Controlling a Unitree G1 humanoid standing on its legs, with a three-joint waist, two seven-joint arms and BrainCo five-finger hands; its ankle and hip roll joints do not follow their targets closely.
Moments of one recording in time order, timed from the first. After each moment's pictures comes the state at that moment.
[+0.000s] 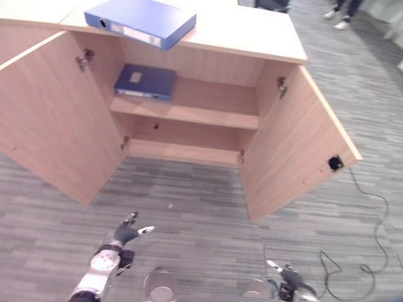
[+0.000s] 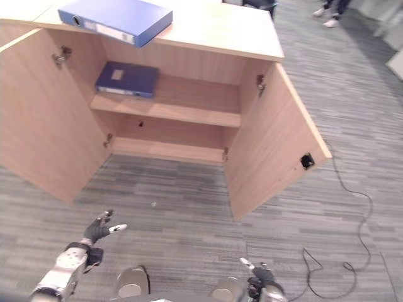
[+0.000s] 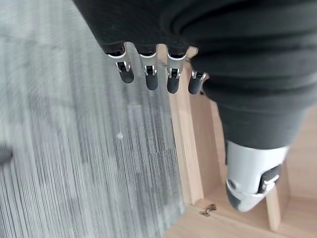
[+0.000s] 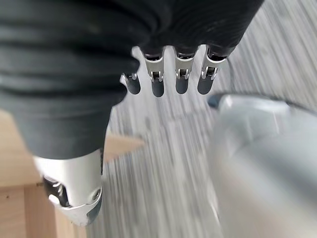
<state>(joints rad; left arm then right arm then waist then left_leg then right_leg) 0.00 0.48 -0.18 0.62 -0.23 -0.08 0.02 0.05 -0.14 -0.03 1.05 0.33 -0.04 -0.09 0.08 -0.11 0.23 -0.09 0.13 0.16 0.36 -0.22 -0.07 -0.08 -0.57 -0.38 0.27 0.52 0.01</state>
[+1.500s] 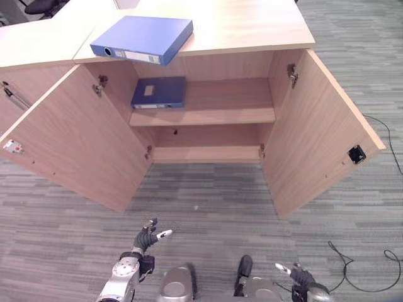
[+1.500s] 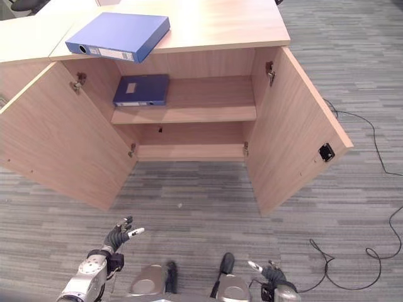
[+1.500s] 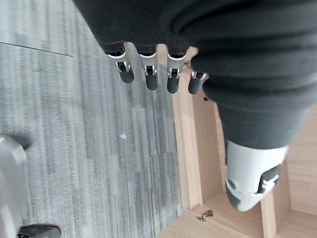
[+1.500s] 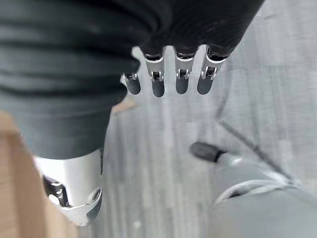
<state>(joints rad) 0.07 0.30 -0.16 0.62 -0.25 -0.05 -0.01 0.03 -0.30 0.09 1.01 0.29 -0.03 -0.03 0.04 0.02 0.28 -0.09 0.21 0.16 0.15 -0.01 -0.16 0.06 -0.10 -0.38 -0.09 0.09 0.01</state>
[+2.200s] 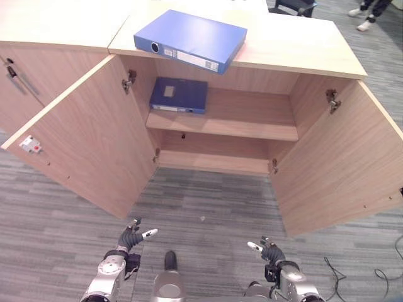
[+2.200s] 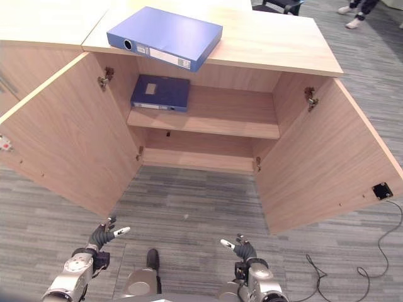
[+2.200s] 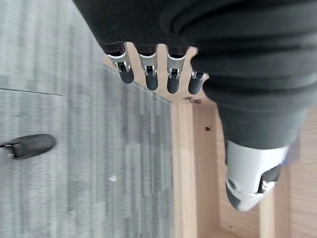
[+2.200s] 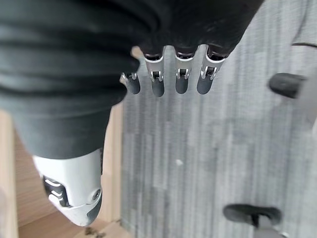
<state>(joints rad) 0.03 0.38 -0.13 0.66 -0.25 -0.07 0.01 -0.01 -0.18 0.15 0.92 0.29 -0.03 0.00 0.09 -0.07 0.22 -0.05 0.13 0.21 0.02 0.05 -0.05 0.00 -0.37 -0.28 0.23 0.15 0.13</state>
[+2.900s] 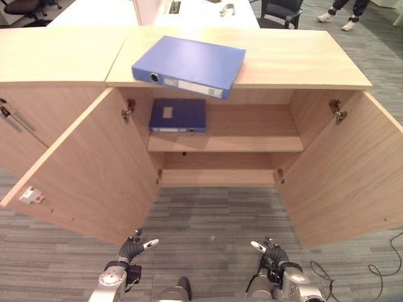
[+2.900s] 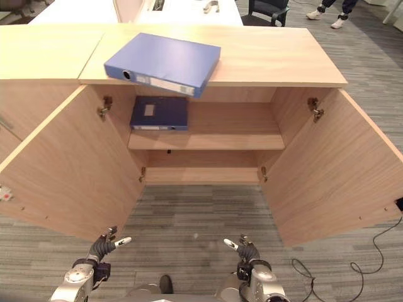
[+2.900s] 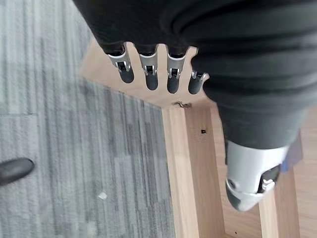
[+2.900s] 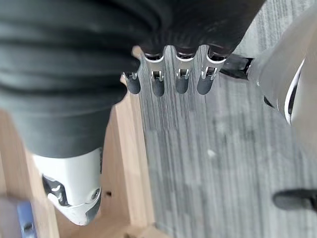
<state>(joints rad) 0.11 0.37 -0.12 0.65 -0.22 -0.06 0.01 0.01 -0.18 0.11 0.88 0.33 -0.03 -0.01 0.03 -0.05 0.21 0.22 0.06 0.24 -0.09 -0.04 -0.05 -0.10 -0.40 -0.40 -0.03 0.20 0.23</state>
